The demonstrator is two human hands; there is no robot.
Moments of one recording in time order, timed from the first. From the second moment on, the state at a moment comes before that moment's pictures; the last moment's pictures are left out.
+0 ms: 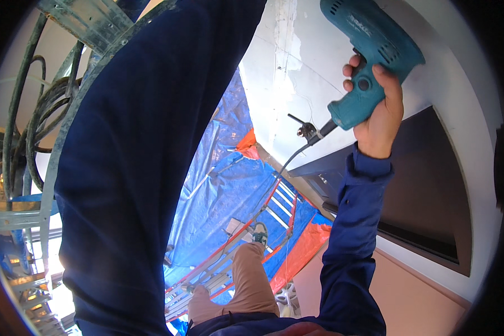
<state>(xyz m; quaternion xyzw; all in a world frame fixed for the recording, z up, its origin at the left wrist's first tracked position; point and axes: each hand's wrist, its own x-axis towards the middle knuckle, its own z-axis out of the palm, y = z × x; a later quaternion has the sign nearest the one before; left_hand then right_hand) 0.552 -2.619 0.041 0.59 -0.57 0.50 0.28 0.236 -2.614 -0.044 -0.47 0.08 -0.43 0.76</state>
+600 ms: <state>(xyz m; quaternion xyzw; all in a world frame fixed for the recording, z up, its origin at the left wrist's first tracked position) 0.382 -2.445 -0.030 0.64 -0.47 0.15 0.59 0.092 -2.456 -0.139 -0.45 0.25 -0.37 0.77</state>
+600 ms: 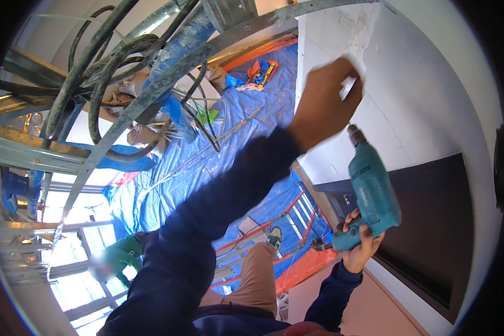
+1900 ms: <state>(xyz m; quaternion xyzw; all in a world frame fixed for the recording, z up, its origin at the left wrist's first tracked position) 0.479 -2.286 0.097 0.83 -0.44 -0.03 0.34 0.176 -2.373 -0.009 -0.48 0.06 -0.36 0.80</state>
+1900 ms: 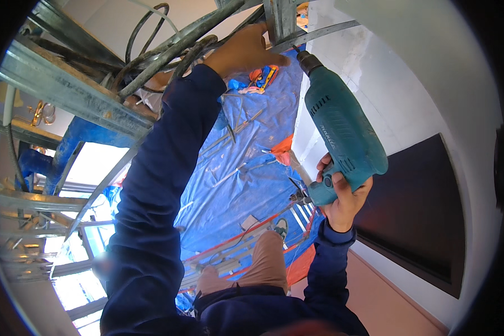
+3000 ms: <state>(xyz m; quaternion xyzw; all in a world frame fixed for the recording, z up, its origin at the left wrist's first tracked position) 0.498 -2.290 0.083 0.73 -0.46 -0.21 0.45 0.179 -2.360 -0.015 -0.48 0.06 -0.37 0.79</state>
